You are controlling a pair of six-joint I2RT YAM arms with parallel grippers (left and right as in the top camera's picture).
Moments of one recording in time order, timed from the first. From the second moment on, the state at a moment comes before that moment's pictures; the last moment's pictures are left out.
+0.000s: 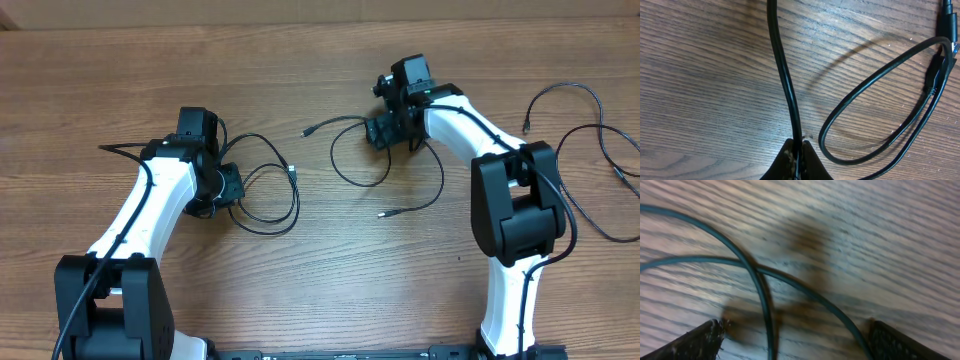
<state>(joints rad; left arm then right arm) -0.06 1.65 1.10 -0.88 0.07 -0.37 0.26 2.20 1.59 -0.62 -0.06 -0.11</state>
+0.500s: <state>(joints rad) -0.06 1.65 1.10 -0.88 0.07 -0.37 0.25 2.20 1.57 -0.63 -0.05 -0.10</state>
